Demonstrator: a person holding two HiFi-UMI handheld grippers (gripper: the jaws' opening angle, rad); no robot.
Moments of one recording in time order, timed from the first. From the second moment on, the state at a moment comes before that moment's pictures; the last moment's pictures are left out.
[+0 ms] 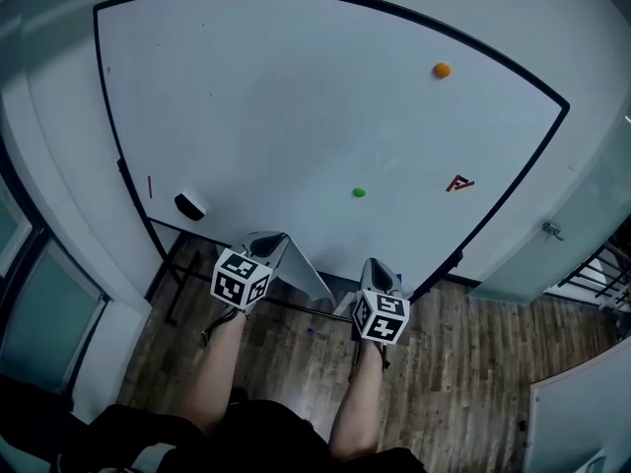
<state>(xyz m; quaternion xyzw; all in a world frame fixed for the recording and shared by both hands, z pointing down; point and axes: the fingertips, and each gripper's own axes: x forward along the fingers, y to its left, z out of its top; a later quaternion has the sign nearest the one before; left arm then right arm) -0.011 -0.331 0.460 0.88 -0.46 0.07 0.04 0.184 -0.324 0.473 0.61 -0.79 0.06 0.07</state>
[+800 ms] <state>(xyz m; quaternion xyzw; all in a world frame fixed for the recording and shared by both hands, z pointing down) 0.015 -0.306 0.452 0.88 -0.46 0.08 0.02 0.204 -0.301 0.472 0.60 -0.80 0.07 0.05</state>
